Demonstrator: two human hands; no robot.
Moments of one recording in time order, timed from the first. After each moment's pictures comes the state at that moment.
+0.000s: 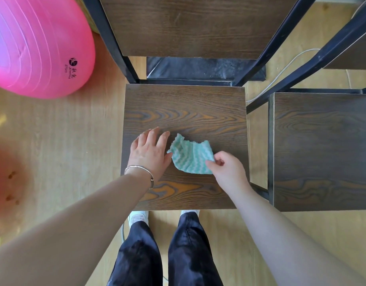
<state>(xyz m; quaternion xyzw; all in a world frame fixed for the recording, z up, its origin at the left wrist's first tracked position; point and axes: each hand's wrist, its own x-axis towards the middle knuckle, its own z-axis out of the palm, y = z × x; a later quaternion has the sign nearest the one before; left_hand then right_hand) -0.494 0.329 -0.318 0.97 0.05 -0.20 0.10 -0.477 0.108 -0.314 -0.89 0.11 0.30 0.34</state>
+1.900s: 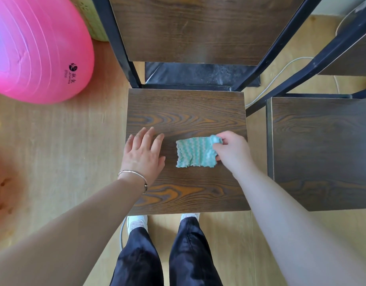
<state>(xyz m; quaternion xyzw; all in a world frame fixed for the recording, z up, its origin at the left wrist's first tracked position) -0.504 0.356 -0.322 0.99 0.01 -0.15 0.06 -0.428 0.124 -0.304 -0.89 0.14 0.25 0.36</state>
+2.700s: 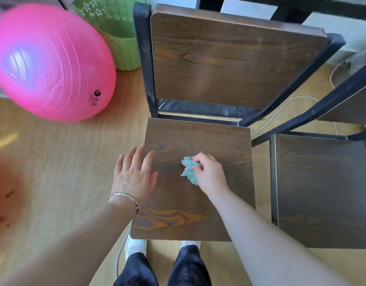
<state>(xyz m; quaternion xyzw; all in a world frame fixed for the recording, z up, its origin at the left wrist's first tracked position) -0.508 0.404 -0.288 0.99 0.10 -0.11 0.07 -0.430 0.204 -0.311 -0.94 -0.01 0.22 0.28</state>
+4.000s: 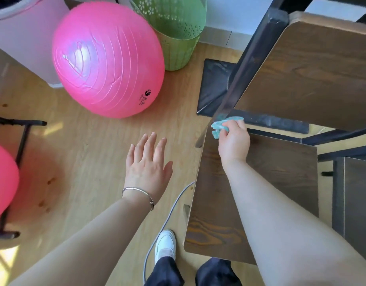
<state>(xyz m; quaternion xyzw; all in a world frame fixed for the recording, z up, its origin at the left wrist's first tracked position) -0.516 0.534 -0.284 0.98 0.17 -0.05 0.11 -0.354 0.364 -0.341 -0.97 -0.04 -0.02 0.25</state>
